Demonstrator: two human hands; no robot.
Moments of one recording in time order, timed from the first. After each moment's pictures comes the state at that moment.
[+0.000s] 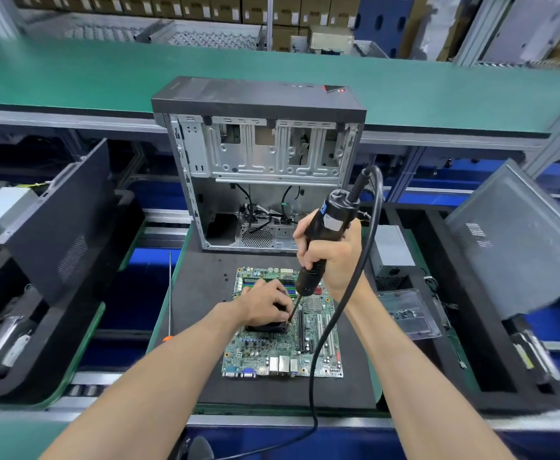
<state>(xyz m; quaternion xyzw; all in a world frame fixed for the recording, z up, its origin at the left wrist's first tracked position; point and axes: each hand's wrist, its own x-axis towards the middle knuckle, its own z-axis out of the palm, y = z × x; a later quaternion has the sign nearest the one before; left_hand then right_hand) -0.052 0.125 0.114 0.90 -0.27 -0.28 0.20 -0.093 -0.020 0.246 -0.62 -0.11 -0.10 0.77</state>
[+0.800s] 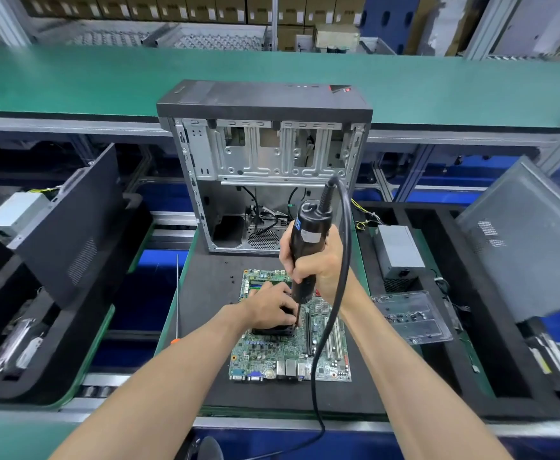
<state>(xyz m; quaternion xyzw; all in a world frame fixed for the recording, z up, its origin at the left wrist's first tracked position) -0.049 0.123 0.112 0.91 -0.27 -0.27 0.18 -0.090 -0.008 0.242 -0.65 -0.17 0.01 0.74</state>
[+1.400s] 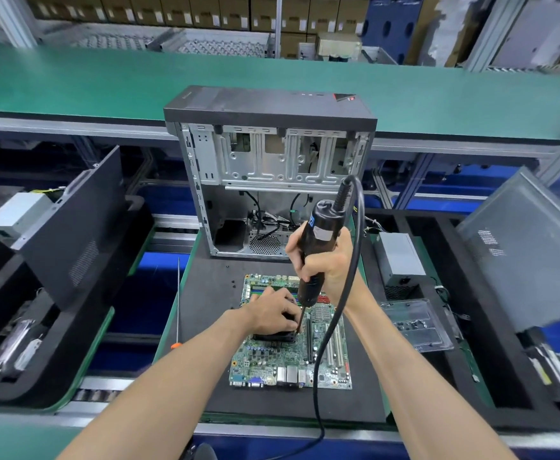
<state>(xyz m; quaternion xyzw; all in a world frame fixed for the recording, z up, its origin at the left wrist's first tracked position) -0.046 0.127 0.103 0.89 -0.29 -0.28 0.20 -0.082 -0.014 0.240 -0.64 -0.16 -0.02 0.75</state>
